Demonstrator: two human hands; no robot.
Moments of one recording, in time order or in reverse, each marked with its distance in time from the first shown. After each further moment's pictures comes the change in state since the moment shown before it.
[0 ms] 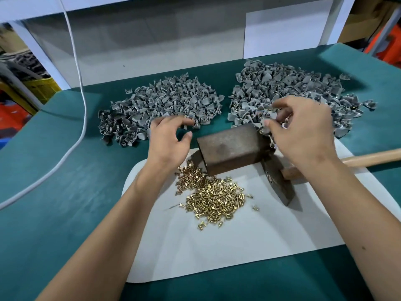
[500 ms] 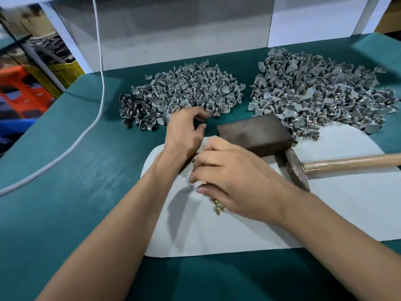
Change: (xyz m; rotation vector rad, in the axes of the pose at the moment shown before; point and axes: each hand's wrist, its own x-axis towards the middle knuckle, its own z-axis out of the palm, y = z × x) left_hand -0.001 -0.008 -0.001 -0.027 -0.030 -0.022; right_hand -0.080 -0.087 0.026 0.063 -0.559 -0.978
